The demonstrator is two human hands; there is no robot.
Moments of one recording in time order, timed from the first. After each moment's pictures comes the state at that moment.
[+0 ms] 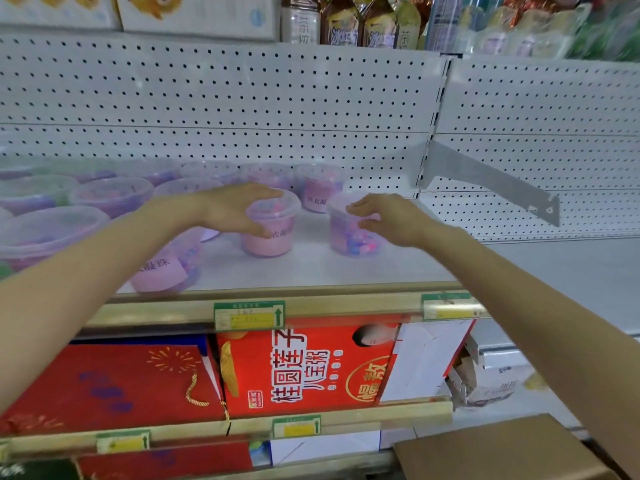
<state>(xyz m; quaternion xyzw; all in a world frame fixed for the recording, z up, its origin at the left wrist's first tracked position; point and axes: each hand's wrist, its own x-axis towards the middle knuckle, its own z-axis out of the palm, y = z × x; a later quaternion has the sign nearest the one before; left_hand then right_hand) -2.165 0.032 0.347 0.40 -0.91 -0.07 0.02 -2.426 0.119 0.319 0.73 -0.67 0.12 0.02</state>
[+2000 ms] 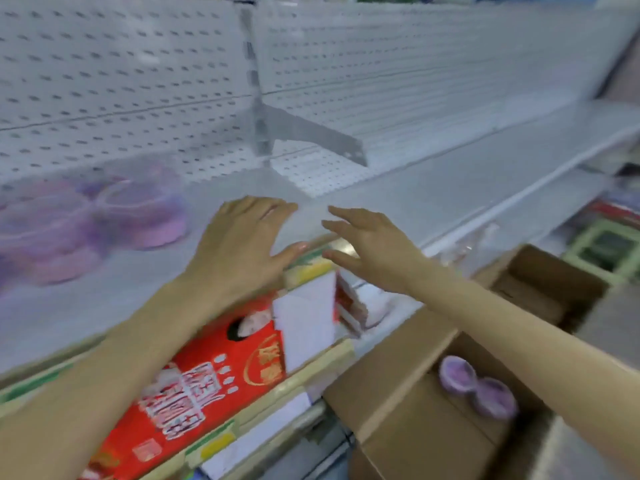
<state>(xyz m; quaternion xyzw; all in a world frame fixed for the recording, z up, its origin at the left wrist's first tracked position) -2.339 0.161 0.300 0.14 -0.97 0.06 0.21 -2.503 0.296 0.263 0.61 -0.77 0.15 0.12</state>
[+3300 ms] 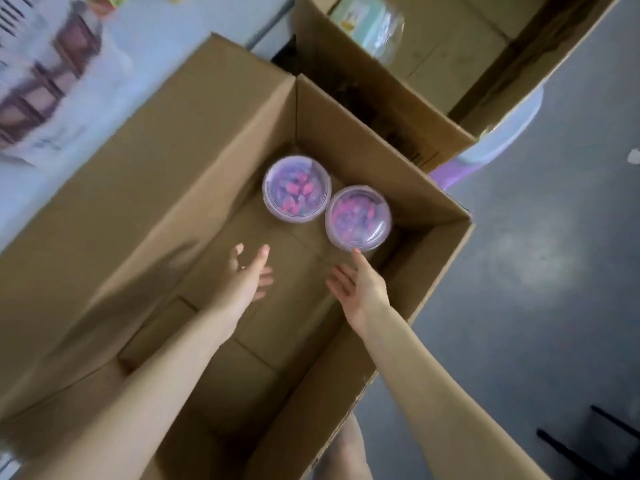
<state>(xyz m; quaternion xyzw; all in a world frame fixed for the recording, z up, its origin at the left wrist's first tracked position) -2.699 0.465 -0.320 0.55 -0.54 -0.62 -0.16 -2.768 0.618 -0.350 -0.48 -0.49 0.63 -0.35</state>
